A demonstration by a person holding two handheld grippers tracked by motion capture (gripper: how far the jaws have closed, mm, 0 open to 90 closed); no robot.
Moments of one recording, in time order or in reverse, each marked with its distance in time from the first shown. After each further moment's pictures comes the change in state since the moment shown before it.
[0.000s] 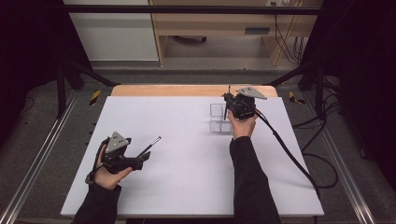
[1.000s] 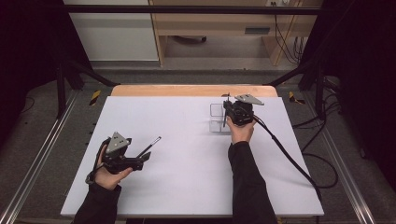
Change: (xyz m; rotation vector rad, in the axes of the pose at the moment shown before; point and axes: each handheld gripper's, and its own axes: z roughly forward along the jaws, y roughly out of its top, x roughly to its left) left arm -0.001 0.000 0.001 0.007 0.000 0.006; right arm -0.004 -0.027 0.009 0.061 -0.005 0.030
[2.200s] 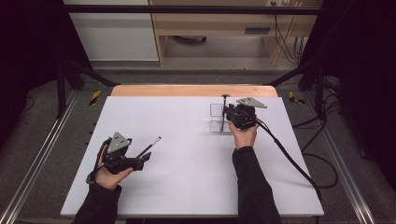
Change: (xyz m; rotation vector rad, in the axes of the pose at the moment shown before) left arm -0.001 0.000 0.002 0.011 0.005 0.003; right arm 0.002 -0.003 -0.020 0.026 0.020 -0.018
